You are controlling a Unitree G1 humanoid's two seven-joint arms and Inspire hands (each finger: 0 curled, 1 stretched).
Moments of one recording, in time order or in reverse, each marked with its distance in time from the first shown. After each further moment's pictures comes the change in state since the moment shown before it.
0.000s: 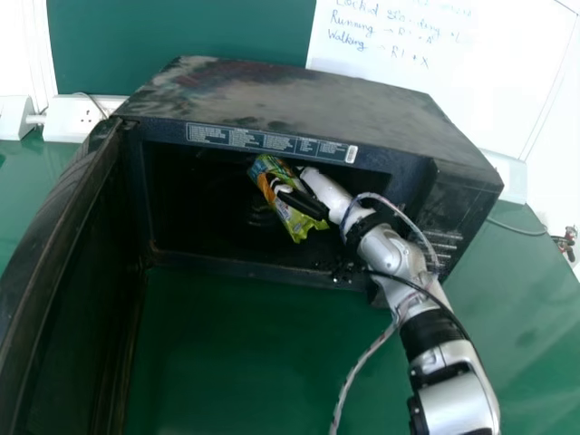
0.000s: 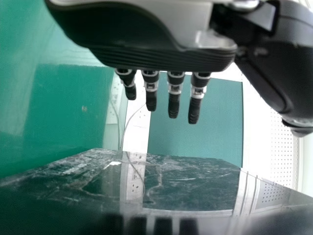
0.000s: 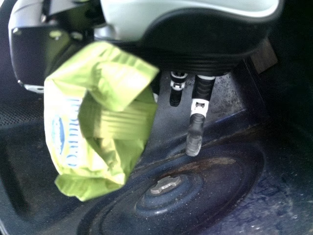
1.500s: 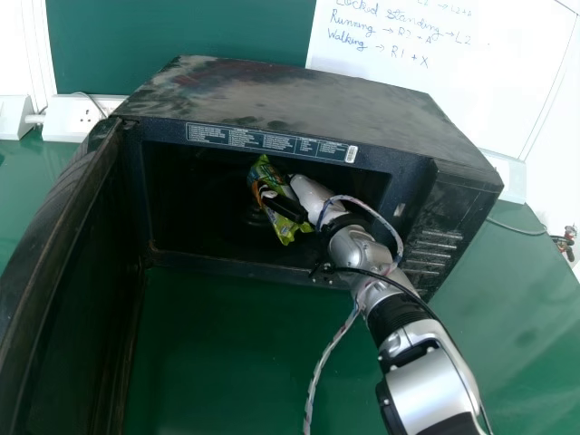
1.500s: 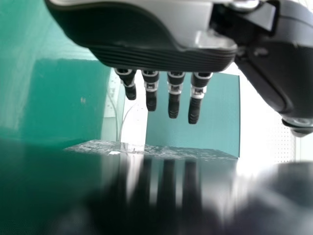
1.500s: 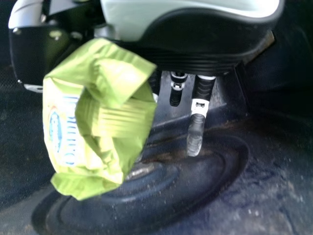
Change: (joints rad) left arm 0.022 -0.004 -0.046 0.004 -0.002 -0.050 -0.022; right arm -0.142 0.124 0.093 0.272 -0.066 0.121 -0.190
